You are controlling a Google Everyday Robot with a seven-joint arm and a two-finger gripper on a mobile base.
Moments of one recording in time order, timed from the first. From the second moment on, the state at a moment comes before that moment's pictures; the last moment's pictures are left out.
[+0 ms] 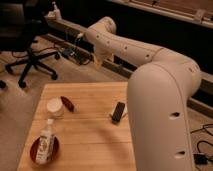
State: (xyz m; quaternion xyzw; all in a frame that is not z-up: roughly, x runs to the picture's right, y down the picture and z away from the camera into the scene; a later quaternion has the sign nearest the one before) arm 0.050 -0.147 0.824 -0.11 0.12 0.55 0.82
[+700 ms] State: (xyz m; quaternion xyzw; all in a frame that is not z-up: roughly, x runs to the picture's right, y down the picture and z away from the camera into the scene) arm 0.300 -0.011 0.725 -0.05 0.25 0.70 0.67
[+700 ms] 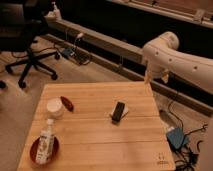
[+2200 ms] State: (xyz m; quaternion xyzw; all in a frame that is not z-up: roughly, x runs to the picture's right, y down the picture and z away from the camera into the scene) arm -0.083 0.151 0.662 -0.17 0.07 0.53 0.83
